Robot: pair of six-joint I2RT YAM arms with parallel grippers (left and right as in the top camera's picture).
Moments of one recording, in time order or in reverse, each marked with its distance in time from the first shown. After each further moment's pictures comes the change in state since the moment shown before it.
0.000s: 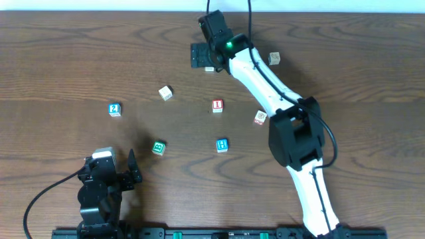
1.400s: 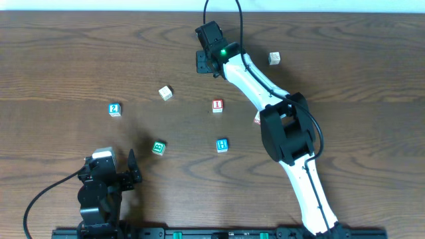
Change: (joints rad) left arm 0.000 0.000 0.000 0.000 0.000 0.000; right arm 0.003 0.095 0.000 0.071 0.050 -0.013
